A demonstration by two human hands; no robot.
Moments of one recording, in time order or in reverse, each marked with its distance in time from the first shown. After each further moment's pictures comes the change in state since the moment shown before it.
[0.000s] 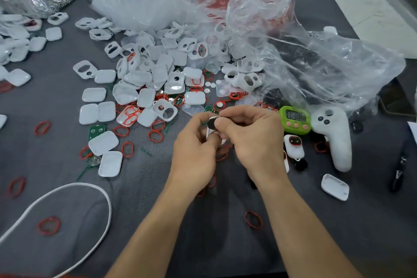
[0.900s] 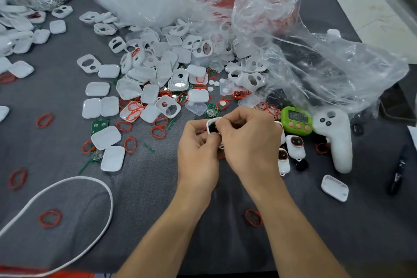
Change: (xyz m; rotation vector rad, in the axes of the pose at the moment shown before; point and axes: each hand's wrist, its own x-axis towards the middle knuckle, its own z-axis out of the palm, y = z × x) left_hand -0.024 0.012 0.014 -0.306 0.150 -0.076; right_hand -0.008 -0.003 0.016 -0.501 0.167 -0.129
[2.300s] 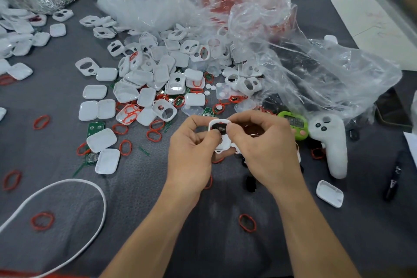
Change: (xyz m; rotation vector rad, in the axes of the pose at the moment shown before) left_hand 0.000 0.017 0.001 -0.044 -0.112 0.077; right_hand 0.007 0.019 -0.038 0.301 -0.203 -0.066
